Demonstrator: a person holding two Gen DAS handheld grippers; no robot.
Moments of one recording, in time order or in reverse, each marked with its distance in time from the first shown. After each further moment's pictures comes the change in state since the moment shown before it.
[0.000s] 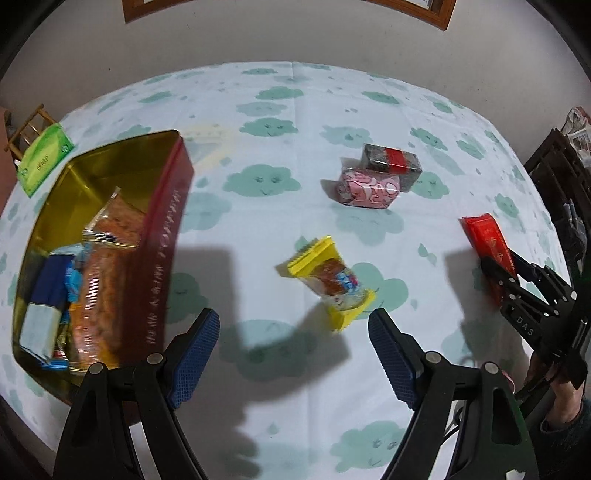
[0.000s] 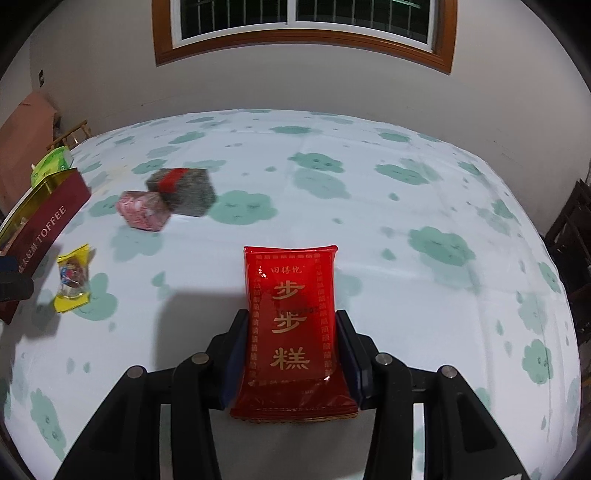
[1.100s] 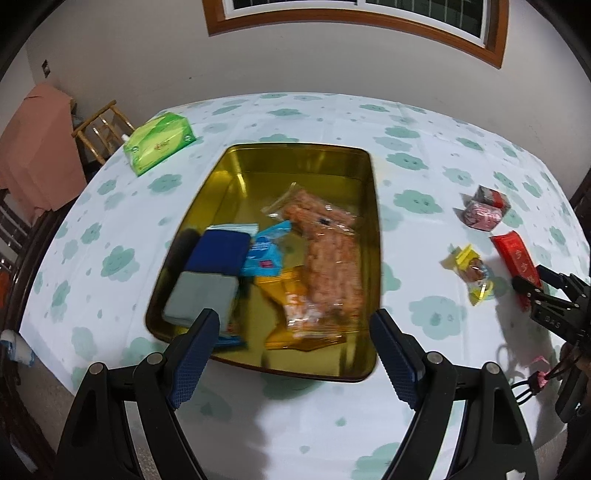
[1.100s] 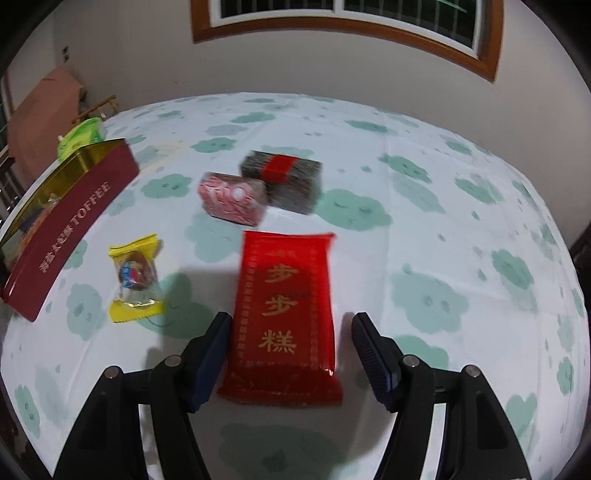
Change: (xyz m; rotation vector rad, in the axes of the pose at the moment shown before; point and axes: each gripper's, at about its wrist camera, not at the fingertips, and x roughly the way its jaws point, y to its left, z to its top) left arm -0.071 0.121 -0.043 -0.092 -0.127 0.205; right arm 0.008 0.082 0.014 -0.074 0.074 0.075
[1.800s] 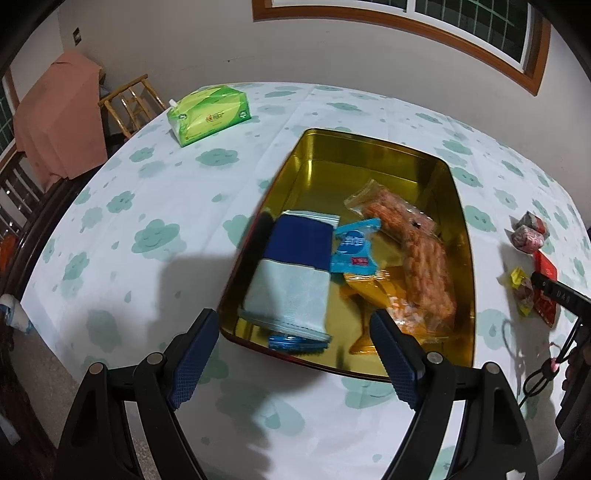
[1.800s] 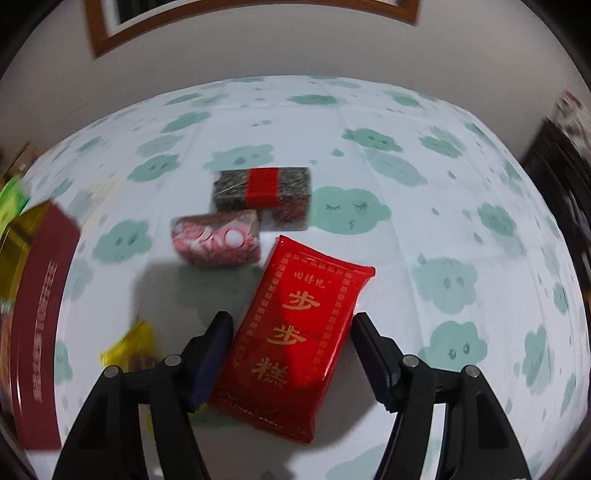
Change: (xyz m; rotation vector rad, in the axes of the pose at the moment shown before) left arm 0.017 0.073 -0.009 -0.127 0.013 0.042; right arm 0.023 0.035 0.039 0.267 0.108 -0.177
